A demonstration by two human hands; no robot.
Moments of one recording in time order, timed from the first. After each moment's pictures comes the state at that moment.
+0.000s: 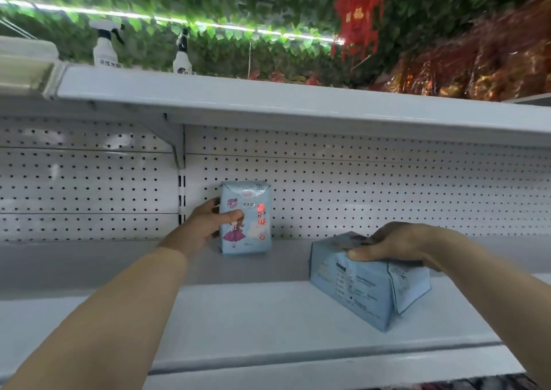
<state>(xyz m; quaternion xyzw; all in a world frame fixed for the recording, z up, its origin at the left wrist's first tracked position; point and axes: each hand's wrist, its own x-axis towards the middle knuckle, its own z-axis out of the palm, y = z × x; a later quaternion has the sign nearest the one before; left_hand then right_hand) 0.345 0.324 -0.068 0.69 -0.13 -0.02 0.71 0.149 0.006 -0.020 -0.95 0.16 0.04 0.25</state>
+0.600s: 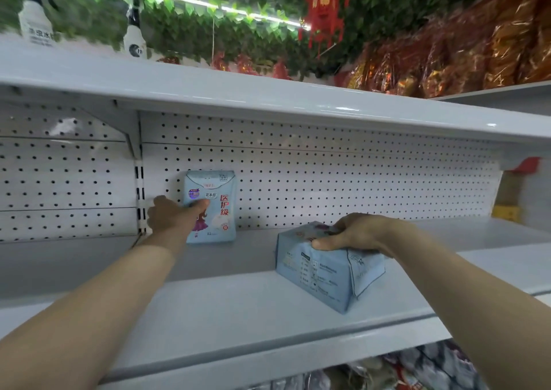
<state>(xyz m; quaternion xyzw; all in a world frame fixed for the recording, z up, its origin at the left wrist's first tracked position) 0.337 0.299 -0.072 0.81 0.07 0.16 0.57 0.150 0.007 -0.022 -0.95 0.19 0.03 0.26</state>
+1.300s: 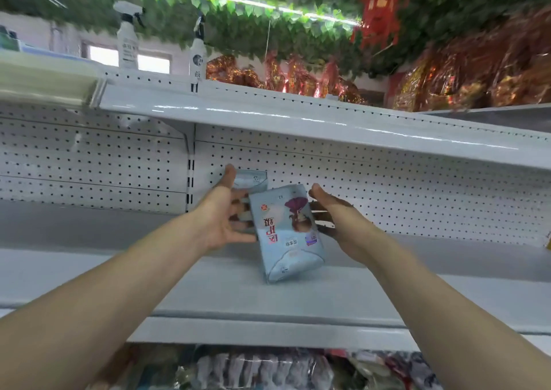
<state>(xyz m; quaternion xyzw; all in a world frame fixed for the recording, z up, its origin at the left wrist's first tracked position) 0.177 0.294 -0.007 0.58 -0.02 -0.15 0.80 0.142 0.075 -0.011 -0.79 -0.01 -0.09 0.61</state>
